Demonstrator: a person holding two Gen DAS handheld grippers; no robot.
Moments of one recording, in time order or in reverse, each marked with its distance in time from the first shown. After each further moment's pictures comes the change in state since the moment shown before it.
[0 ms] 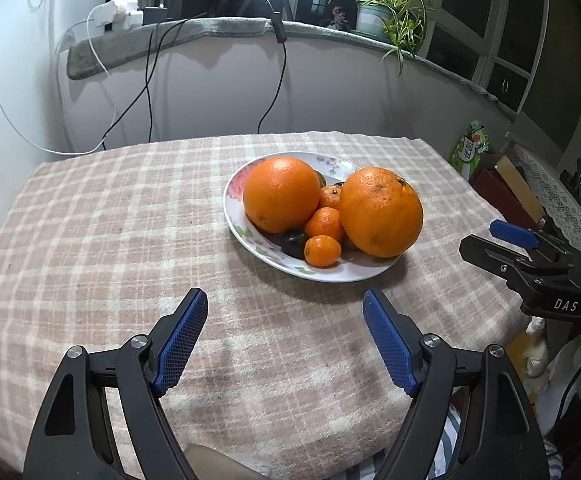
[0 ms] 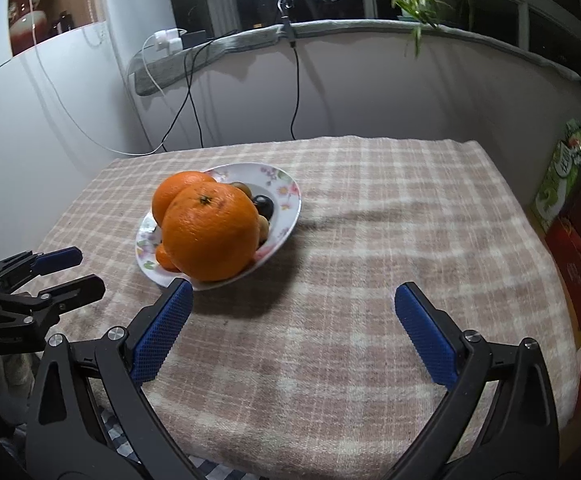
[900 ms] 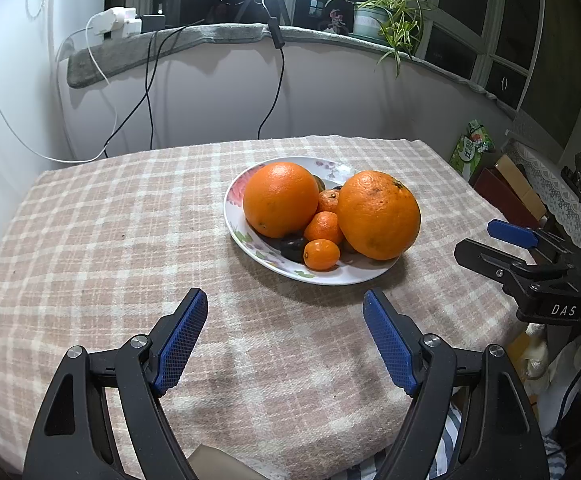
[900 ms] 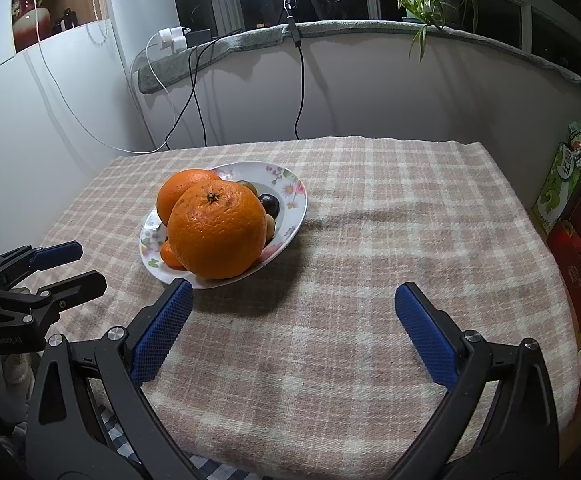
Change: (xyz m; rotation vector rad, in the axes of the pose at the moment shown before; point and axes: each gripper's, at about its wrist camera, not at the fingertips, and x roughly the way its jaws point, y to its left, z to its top) left arm -0.003 -0.004 0.001 0.016 -0.016 0.016; right arm -0.001 0.007 0.000 -0.020 -0.002 0.001
